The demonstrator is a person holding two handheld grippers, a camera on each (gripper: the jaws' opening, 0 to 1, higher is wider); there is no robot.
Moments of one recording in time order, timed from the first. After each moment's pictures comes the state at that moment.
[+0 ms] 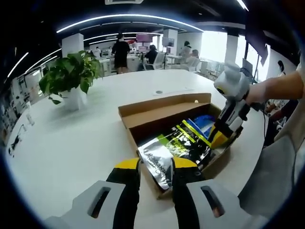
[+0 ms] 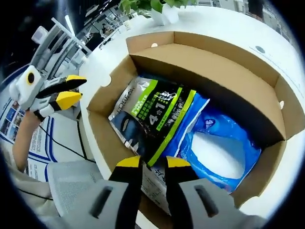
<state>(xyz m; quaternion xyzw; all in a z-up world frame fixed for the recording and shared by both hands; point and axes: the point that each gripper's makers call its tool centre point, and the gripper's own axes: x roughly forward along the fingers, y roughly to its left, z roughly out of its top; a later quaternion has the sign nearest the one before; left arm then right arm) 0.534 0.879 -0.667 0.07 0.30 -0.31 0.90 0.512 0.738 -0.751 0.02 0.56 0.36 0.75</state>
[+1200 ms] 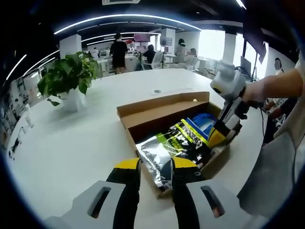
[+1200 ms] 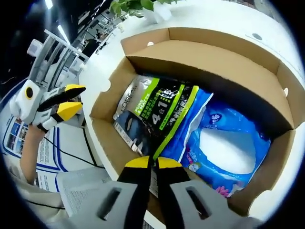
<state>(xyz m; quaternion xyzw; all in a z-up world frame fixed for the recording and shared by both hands) 0.533 0.880 -0.668 0.08 0.30 -0.32 0.90 0.508 0.753 -0.745 0.10 0.57 0.35 0.73</state>
